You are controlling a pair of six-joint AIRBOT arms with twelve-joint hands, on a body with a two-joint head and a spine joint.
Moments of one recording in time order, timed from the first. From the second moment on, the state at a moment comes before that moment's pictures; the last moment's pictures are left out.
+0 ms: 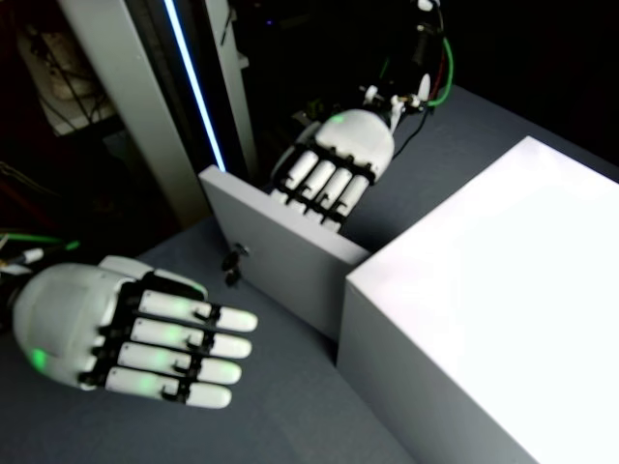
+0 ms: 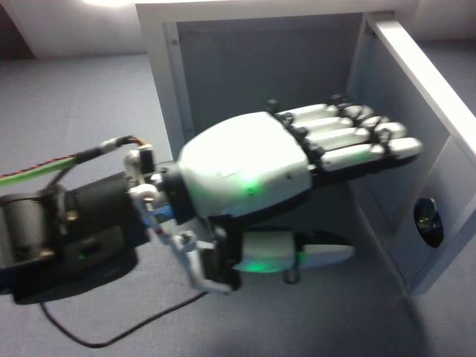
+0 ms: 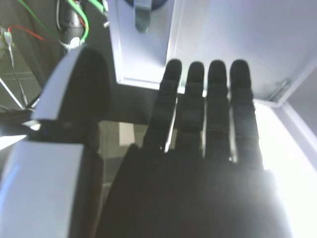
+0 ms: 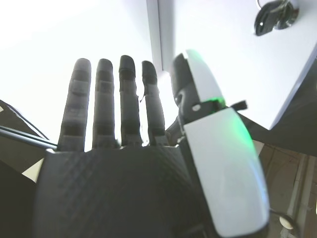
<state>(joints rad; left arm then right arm) 0.55 -1.19 1.08 0.42 -0.88 0.63 -1.23 -0.92 1.18 0.20 1.48 -0.38</state>
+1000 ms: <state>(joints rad) 1.13 -0.79 0.88 -0.25 -1.45 0.70 -1.23 -0.91 1.17 0.25 1.54 -0.38</state>
